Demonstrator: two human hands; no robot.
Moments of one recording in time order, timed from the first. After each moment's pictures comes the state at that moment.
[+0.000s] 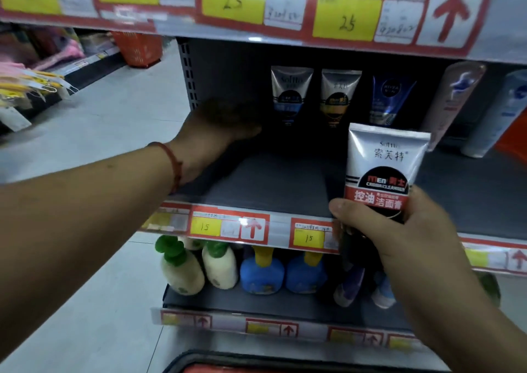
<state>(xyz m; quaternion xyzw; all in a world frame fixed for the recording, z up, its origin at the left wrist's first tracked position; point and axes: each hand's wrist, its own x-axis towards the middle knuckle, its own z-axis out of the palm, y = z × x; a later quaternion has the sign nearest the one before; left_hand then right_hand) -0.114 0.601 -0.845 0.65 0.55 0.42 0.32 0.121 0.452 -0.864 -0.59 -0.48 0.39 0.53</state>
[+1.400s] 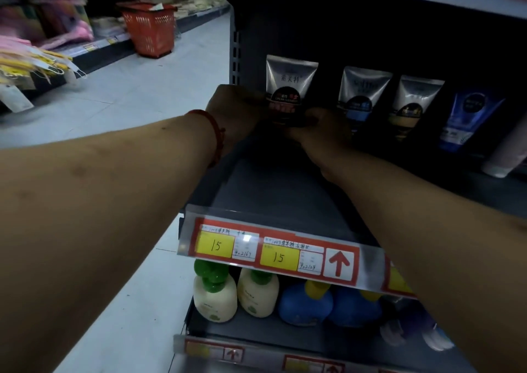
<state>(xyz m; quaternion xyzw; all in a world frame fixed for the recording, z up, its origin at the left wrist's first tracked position) -0.181 0.679 -0.865 0.56 0.54 0.48 0.40 -0.018 0.686 -0.887 -0.60 -0.63 0.27 0.42</state>
